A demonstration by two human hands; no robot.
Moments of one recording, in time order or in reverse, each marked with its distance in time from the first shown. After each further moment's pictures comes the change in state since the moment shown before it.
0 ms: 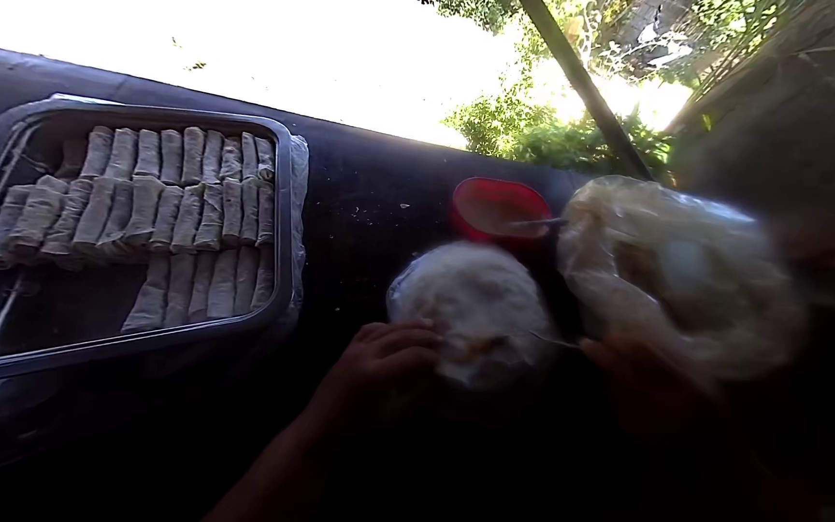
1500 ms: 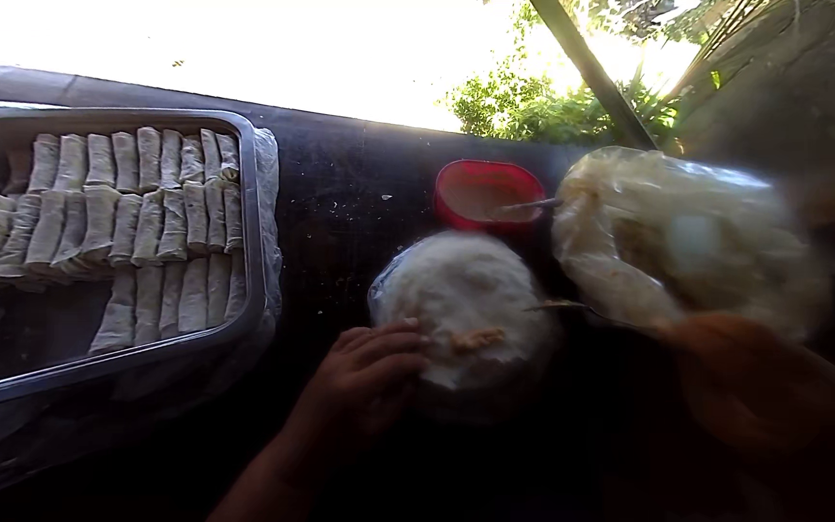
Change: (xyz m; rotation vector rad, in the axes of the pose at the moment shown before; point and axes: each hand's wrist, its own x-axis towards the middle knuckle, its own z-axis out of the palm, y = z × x) left_hand -0.002 0.003 -0.002 0.022 0.013 -0.020; right_hand -0.011 0.033 -0.028 0.062 0.133 0.110
